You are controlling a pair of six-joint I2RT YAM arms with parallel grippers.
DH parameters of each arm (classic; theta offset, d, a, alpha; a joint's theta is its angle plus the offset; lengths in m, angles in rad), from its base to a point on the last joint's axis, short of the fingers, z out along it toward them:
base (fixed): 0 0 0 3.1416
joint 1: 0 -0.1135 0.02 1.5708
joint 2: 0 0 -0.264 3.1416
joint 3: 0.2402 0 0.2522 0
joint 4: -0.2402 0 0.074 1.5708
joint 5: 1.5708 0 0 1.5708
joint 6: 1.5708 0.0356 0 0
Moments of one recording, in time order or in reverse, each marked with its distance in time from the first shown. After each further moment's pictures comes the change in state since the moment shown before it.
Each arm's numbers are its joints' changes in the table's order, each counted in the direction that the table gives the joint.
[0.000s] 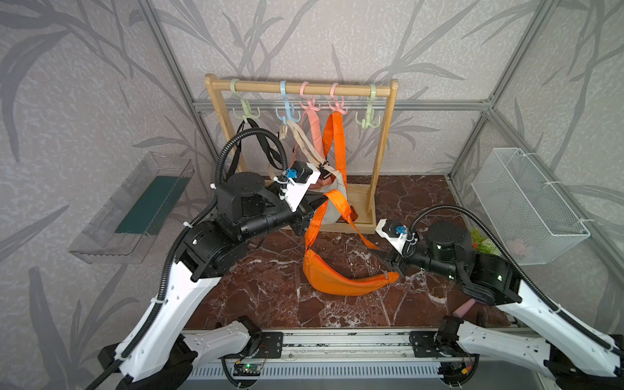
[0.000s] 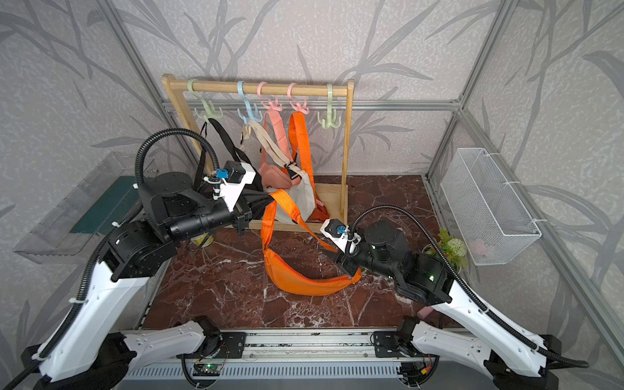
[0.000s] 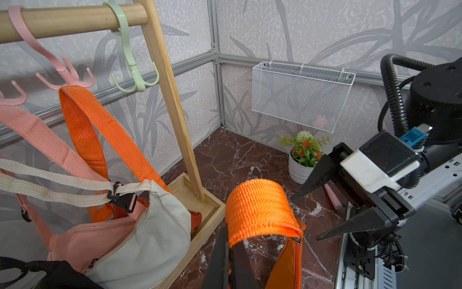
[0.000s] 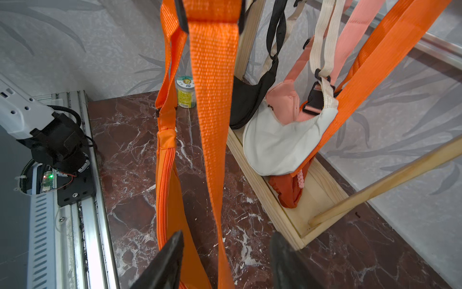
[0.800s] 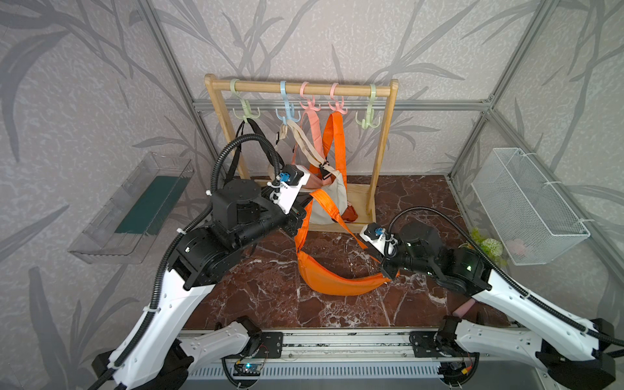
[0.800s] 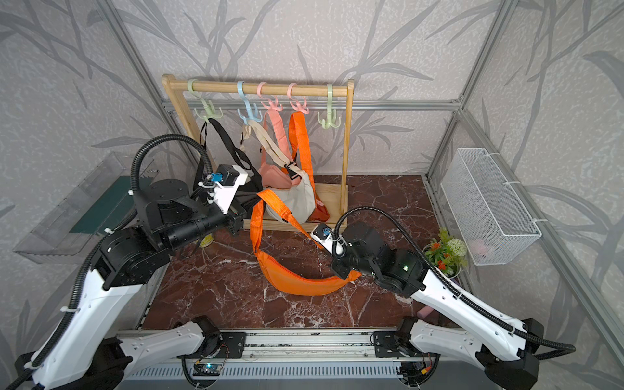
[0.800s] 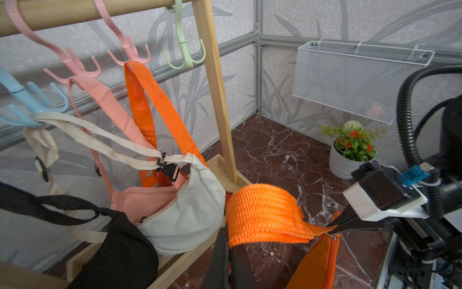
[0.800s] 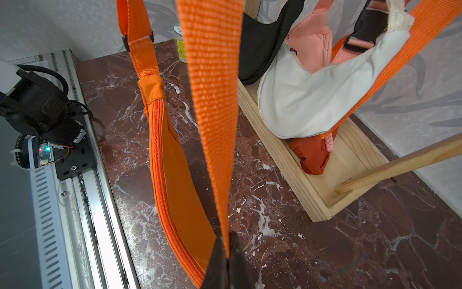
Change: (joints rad) left arm 0.000 -0.053 -0.033 -0.061 -0.256 0.005; right arm 0.000 0.121 -0.031 -0.035 -0.008 0.057
